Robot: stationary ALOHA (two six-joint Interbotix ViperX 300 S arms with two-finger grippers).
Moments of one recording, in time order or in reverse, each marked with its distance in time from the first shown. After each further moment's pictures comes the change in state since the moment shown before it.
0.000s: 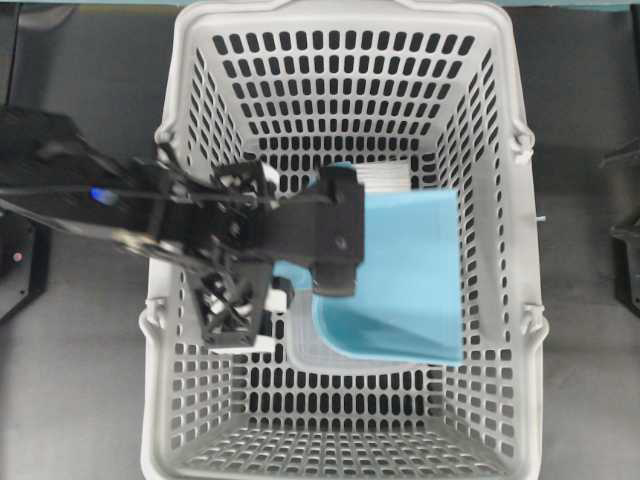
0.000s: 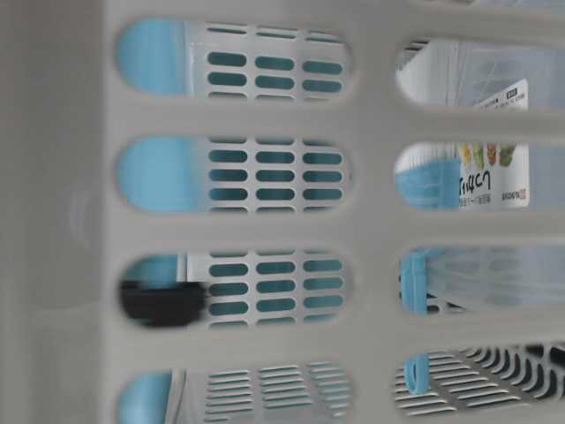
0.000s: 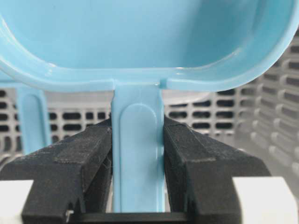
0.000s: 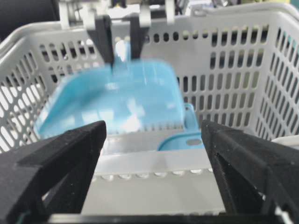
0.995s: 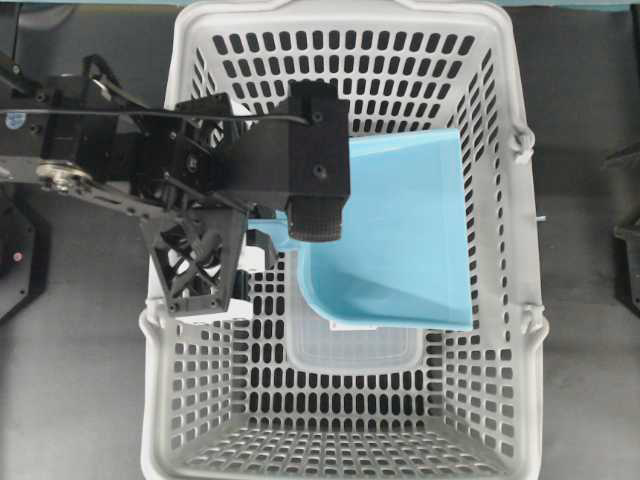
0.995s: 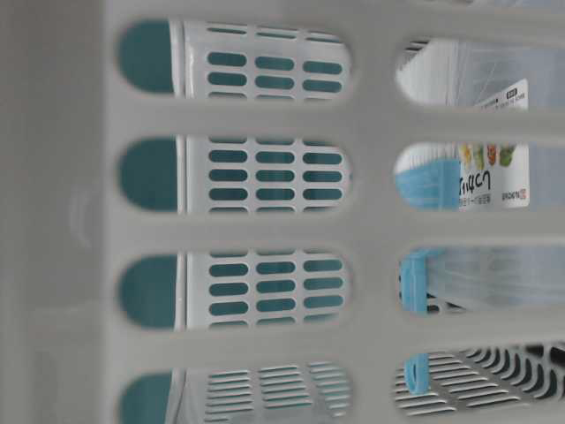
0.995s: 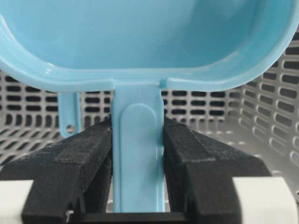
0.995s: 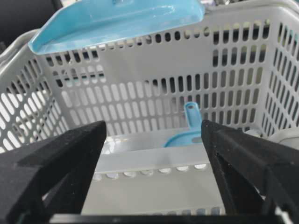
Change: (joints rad) left arm 0.032 -0.021 -0.190 0.000 0.210 -0.002; right arm 0.000 -0.015 0.011 0.000 0.000 0.043
